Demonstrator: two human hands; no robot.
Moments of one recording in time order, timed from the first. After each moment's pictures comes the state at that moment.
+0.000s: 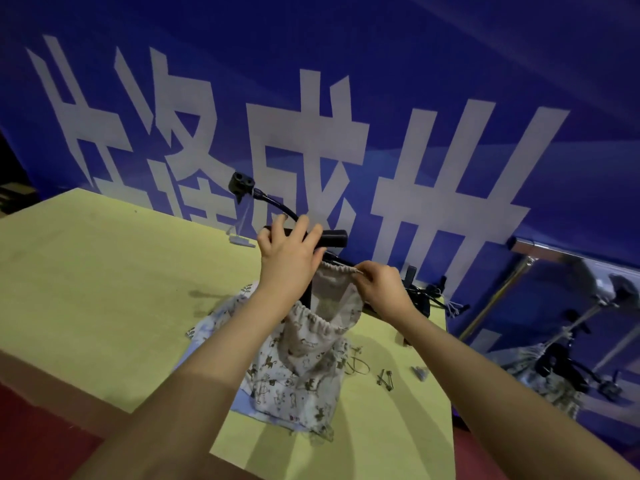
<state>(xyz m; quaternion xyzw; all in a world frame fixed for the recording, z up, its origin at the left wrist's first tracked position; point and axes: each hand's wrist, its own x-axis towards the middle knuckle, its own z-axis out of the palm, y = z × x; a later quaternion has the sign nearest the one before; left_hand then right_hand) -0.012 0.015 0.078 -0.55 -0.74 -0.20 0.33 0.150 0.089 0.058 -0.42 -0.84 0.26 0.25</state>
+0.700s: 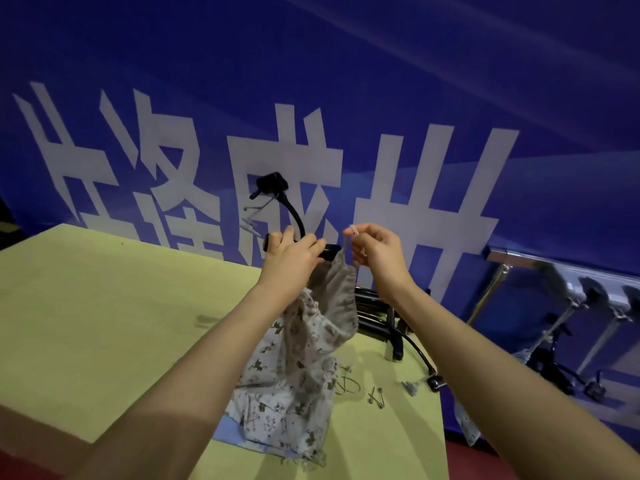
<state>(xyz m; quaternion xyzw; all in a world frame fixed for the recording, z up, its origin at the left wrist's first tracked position) 0.008 0.031 0.124 -0.65 -0.72 -0.08 0.23 0.154 0.087 0.143 -0.32 -0.62 0.55 0.46</state>
